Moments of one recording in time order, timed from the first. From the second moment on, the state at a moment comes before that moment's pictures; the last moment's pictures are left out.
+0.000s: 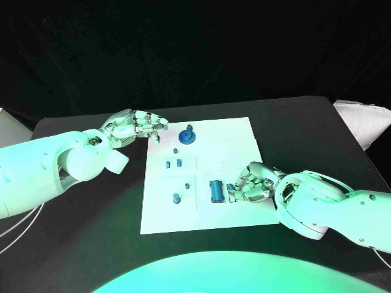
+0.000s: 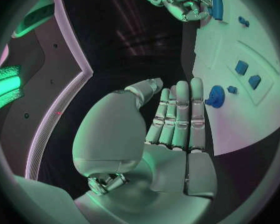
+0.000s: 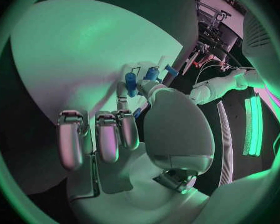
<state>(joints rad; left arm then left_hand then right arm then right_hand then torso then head) 1.12 -0.88 -0.03 1.39 -0.22 0.06 0.29 1.34 -0.17 0.53 0.01 0.27 0.92 0.17 0.23 0.41 0.94 0.13 0.44 0.13 0.93 0.06 1.06 0.43 0.18 0.87 0.16 0.80 0.76 1.05 -0.97 -0.20 1.85 -1.24 -0.43 -0.47 1.18 -0.22 0.42 0.29 0.39 1.08 0.06 0.38 0.43 1.47 -0.01 1.46 1.31 1.47 -0.07 1.57 1.31 0.03 1.47 0.04 1.51 1.31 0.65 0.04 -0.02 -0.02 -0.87</state>
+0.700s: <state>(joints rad) 1.12 -0.88 -0.03 1.39 -0.22 0.06 0.29 1.34 -0.17 0.53 0.01 0.27 0.92 0.17 0.23 0.41 0.94 0.13 0.44 0.13 0.93 0.06 1.06 0.43 0.18 0.87 0.16 0.80 0.76 1.05 -0.96 -0.20 1.85 -1.22 -0.43 -0.48 1.10 -0.20 0.38 0.29 0.39 1.08 0.06 0.38 0.43 1.47 -0.01 1.47 1.31 1.46 -0.07 1.57 1.31 0.03 1.47 0.04 1.51 1.31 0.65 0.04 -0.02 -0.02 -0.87</state>
